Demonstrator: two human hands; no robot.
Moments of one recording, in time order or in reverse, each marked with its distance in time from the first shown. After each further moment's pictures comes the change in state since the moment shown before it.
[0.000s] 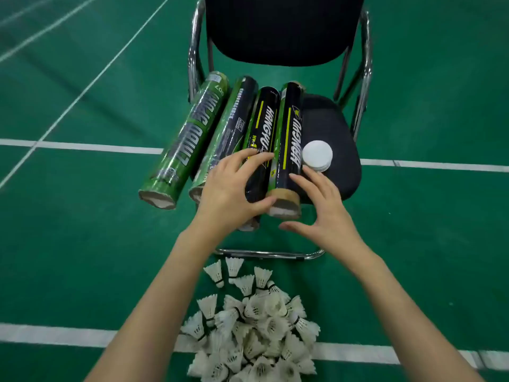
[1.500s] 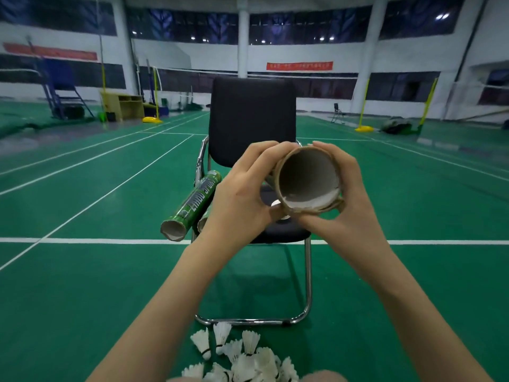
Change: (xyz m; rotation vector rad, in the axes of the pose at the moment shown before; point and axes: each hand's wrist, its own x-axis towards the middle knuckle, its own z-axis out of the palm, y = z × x) left_hand -0.143 0.158 -0.094 -0.241 0.536 0.675; right_hand -0.175 -0.182 -0.107 0.291 0.527 -0.492
